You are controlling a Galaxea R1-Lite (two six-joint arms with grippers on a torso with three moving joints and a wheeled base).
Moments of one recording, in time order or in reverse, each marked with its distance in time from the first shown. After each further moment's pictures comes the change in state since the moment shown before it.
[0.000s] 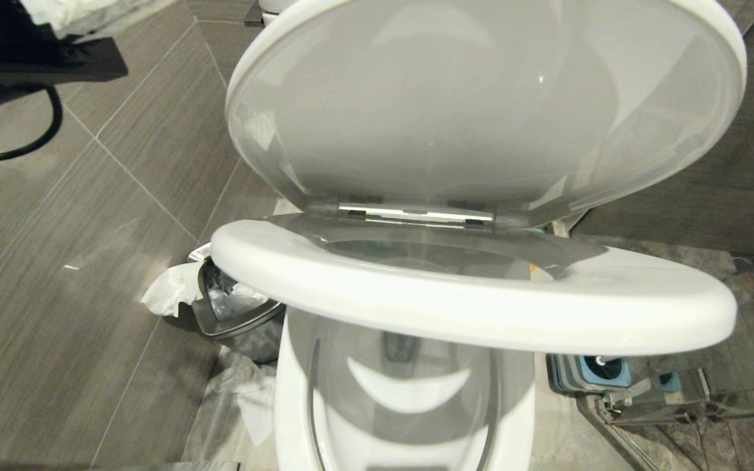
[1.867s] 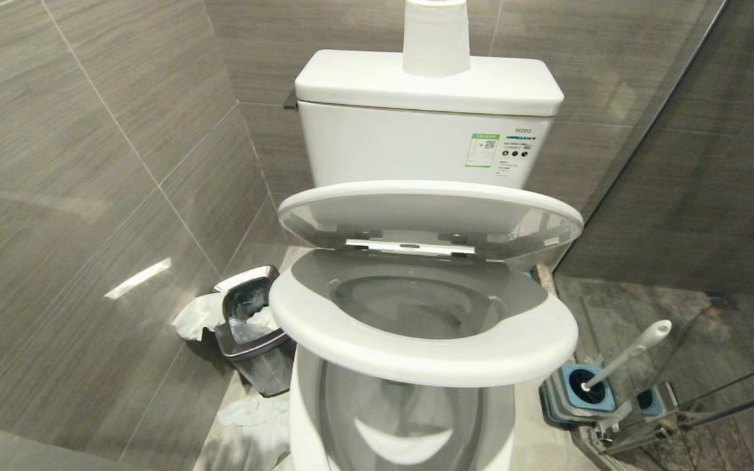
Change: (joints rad) left arm -0.124 -0.067 -0.508 0.721 0.507 0.150; right arm 0.000 0.000 0.000 0.000 0.000 0.000
